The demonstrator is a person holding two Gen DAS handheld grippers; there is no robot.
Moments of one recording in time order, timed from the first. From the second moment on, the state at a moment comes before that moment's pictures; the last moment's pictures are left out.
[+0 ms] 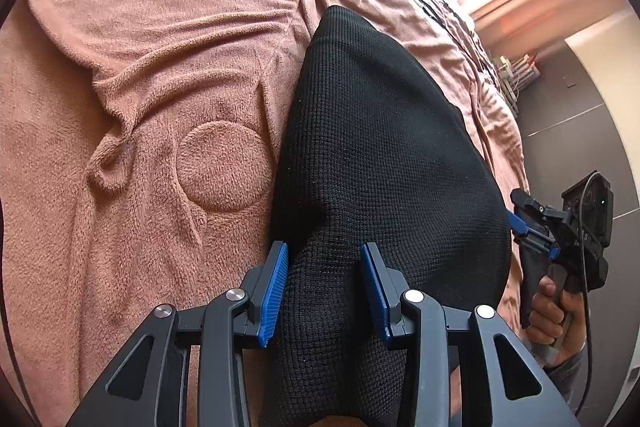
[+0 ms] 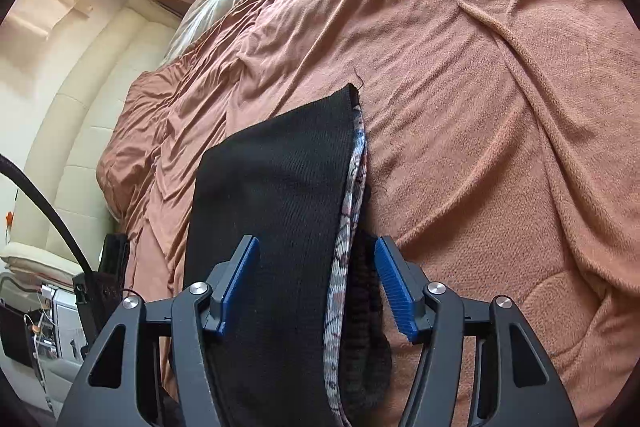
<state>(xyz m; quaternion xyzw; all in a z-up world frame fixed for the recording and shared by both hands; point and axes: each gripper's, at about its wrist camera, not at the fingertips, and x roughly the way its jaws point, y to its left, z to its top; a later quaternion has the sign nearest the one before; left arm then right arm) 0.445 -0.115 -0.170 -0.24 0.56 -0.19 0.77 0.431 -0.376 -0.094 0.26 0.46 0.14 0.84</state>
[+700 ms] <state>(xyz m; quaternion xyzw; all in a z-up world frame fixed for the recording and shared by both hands) 0.403 -0.102 -0.165 -0.24 0.58 -0.19 0.75 0.384 -0.377 -0.125 0.27 0.49 0.13 0.82</state>
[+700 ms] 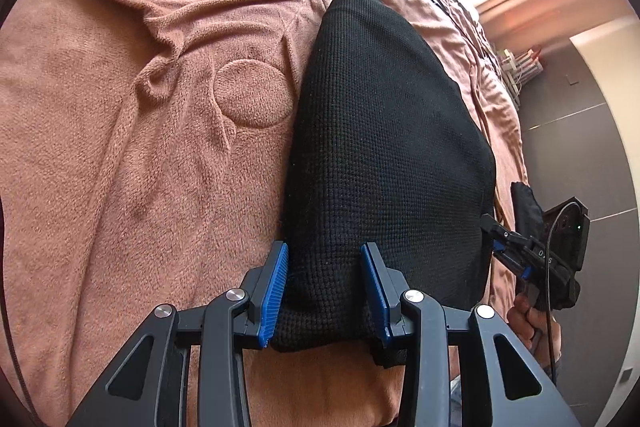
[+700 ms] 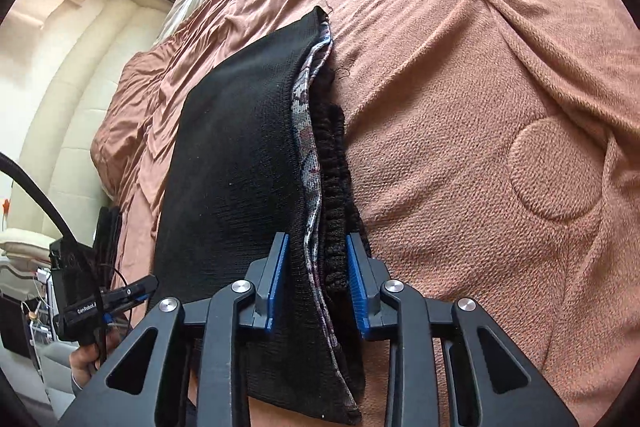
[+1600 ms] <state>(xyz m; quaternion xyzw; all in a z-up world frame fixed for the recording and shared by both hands) 0.420 -0.091 -0.201 -0.34 0.57 -0.20 0.72 0.393 -0.363 -0.127 0.24 0.51 0.15 0.81</state>
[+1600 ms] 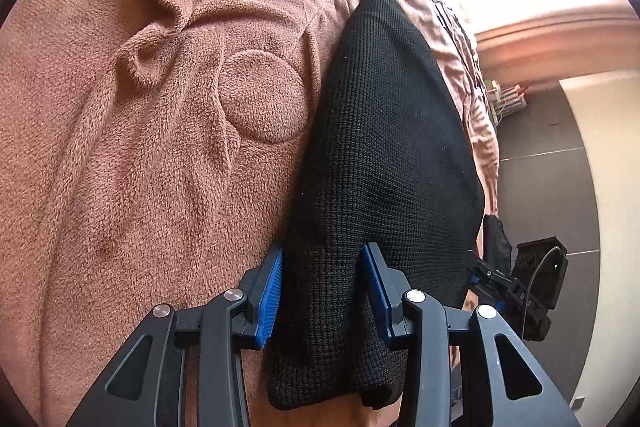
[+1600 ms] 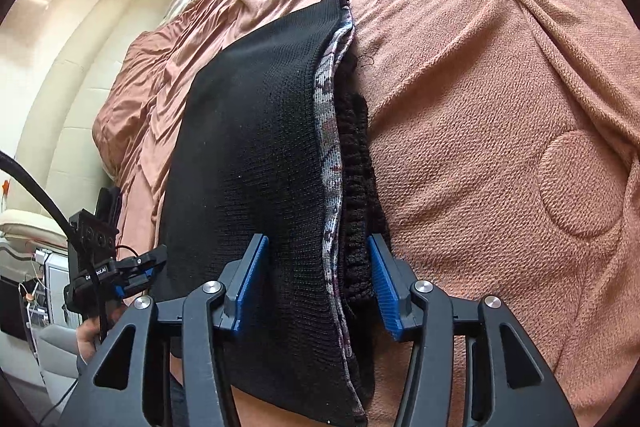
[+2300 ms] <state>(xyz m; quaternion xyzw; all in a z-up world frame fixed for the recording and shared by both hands) 0.402 -0.059 -0.157 -0.35 0.55 -0.22 0.73 0.389 -0.337 -0.123 0.25 0.53 0.16 0.79</state>
